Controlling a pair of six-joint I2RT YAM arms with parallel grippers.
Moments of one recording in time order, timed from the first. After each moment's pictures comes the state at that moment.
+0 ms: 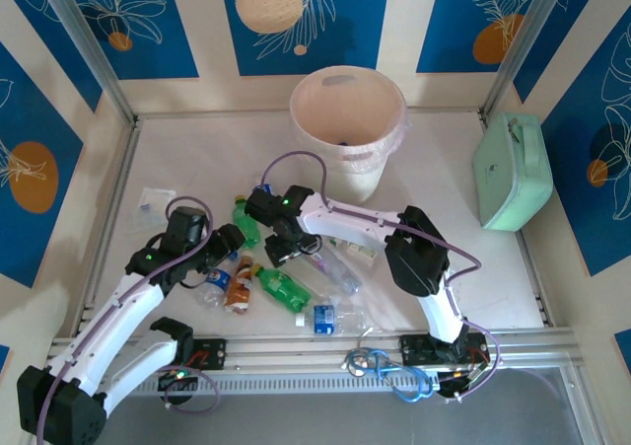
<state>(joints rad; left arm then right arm) -0.36 0.83 0.62 -0.67 0.14 -0.94 1.03 2.04 1.71 -1.13 0.04 0.49</state>
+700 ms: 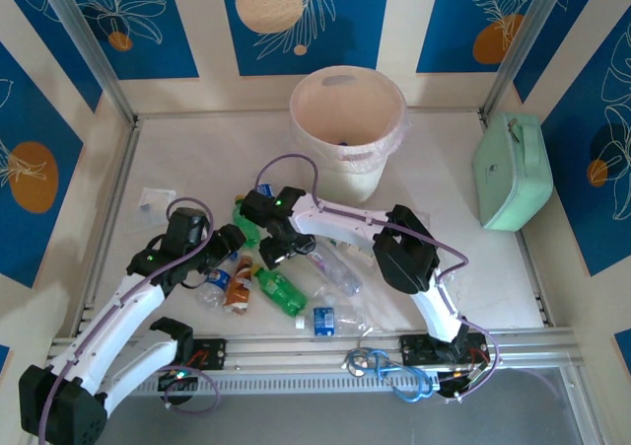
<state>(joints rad) -0.36 0.83 0.60 -0.64 0.16 -0.95 1.04 2.11 1.76 -1.13 0.03 0.46</state>
